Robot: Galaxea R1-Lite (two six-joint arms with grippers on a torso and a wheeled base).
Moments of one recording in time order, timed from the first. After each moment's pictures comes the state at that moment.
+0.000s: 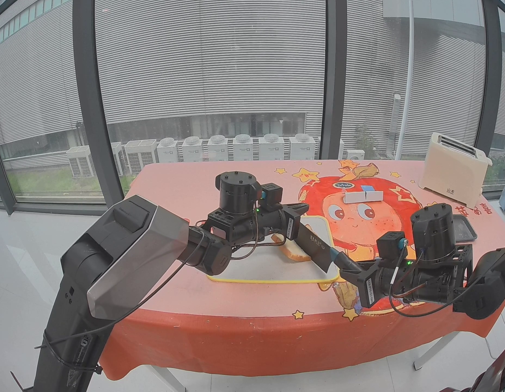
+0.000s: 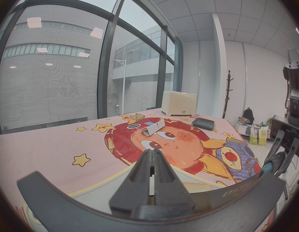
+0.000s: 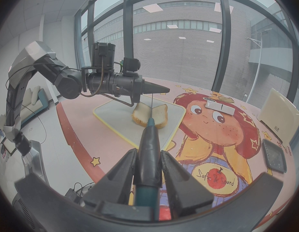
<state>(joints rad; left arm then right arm) -0.57 2.56 -1.66 -0.72 -0.39 -0.02 0.59 1.73 -0.56 -0.55 -0.04 0.00</state>
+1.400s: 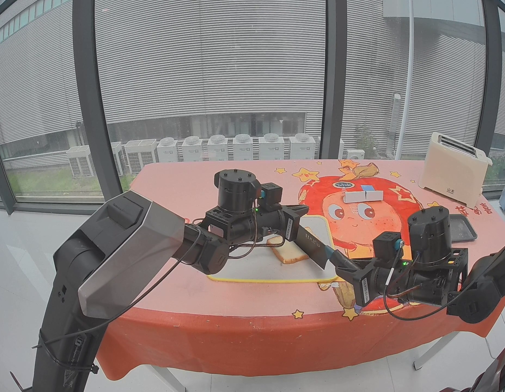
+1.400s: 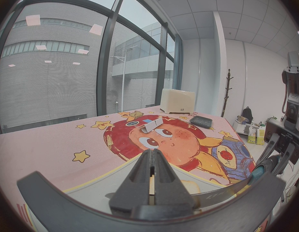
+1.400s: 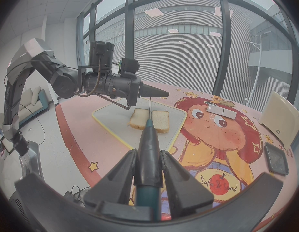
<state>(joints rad) -0.56 2.52 -1.63 -0.70 -0.39 -0.03 0.59 1.77 -0.54 -0.65 -0.04 -0.01</state>
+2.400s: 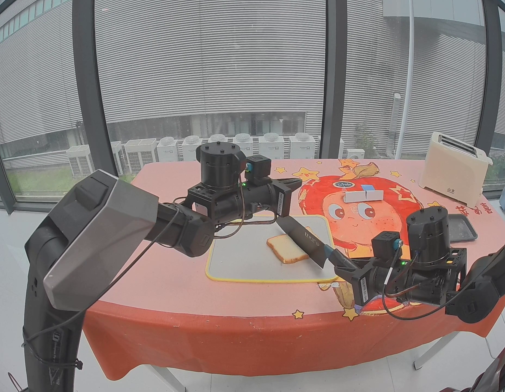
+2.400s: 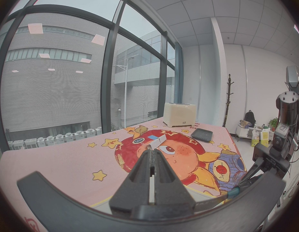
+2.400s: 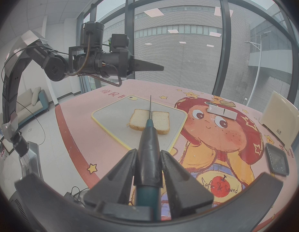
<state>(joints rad) -0.52 2.37 -1.57 -0.70 -0.39 -0.03 0.59 1.78 -0.55 -0.66 -0.04 -0.01</state>
